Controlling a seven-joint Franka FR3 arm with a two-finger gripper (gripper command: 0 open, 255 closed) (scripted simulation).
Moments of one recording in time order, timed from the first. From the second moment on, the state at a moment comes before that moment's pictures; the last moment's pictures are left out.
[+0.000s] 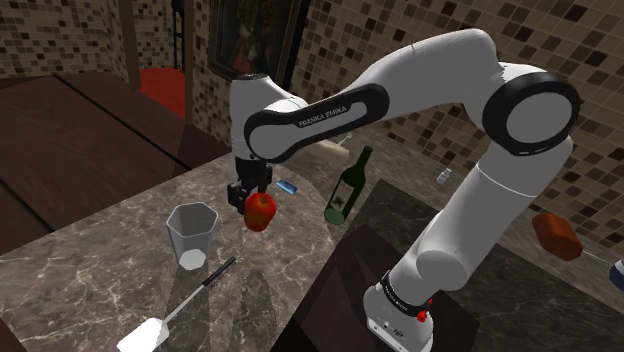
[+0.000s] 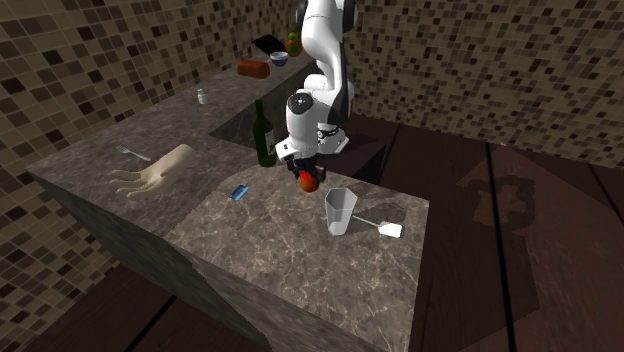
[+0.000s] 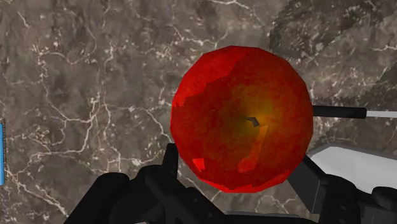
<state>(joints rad) 0.11 0.06 0.39 -2.21 -0.02 2.09 0.27</state>
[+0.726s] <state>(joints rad) 0.11 -0.02 0.39 -2.14 0.01 1.95 0.25</state>
